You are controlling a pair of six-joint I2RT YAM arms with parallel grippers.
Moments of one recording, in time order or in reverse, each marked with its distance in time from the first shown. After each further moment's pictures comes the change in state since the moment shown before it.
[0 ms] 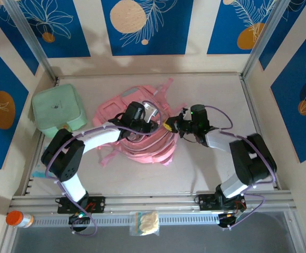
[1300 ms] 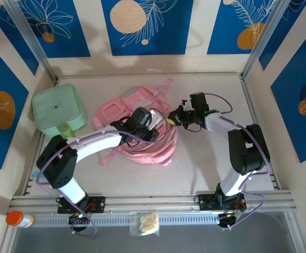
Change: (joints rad) left arm -0.099 -0.089 0.040 -0.240 -0.289 0.148; right arm -0.041 0.175 0.312 -0.434 -0.039 -0.322
